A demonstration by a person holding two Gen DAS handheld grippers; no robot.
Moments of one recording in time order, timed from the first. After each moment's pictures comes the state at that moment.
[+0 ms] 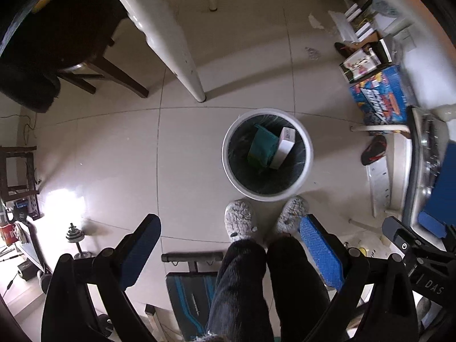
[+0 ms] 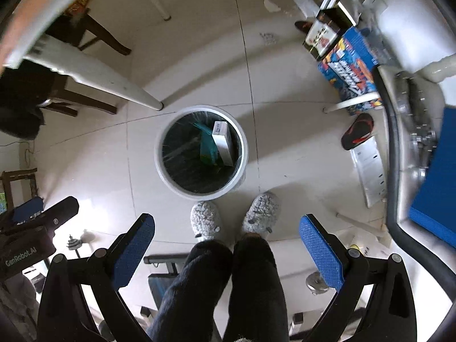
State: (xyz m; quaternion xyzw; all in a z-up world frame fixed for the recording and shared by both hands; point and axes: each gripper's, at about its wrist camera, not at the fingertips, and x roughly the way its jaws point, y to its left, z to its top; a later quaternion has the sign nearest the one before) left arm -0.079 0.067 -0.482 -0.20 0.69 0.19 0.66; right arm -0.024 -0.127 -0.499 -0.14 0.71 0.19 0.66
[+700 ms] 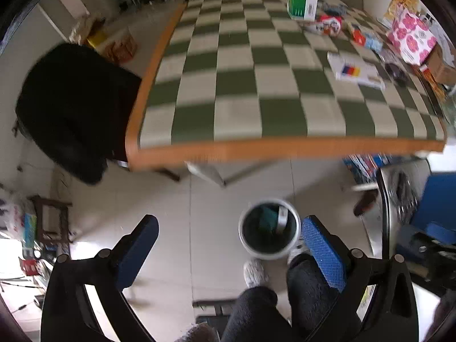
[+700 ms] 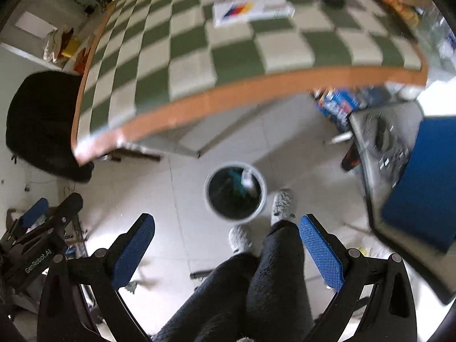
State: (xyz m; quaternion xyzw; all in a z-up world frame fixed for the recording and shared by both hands) left arm 0.001 0.080 -0.271 -0.10 0.58 0.24 0.77; right arm 0.052 -0.131 -0.263 -0.04 0.68 0.21 0.71
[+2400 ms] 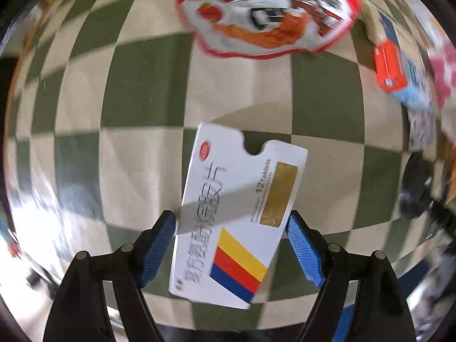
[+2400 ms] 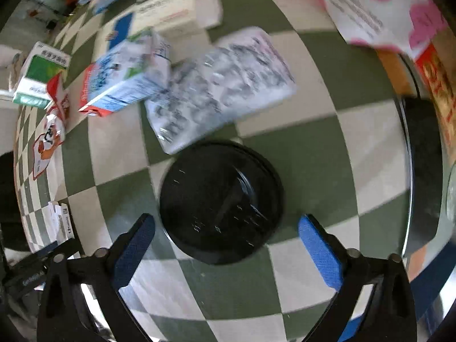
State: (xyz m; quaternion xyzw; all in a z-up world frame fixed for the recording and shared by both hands) left arm 0.400 0.102 -0.400 -0.20 0.72 0.18 0.64; right arm 0.509 -0.160 -0.372 -0.06 0.70 0.15 0.69
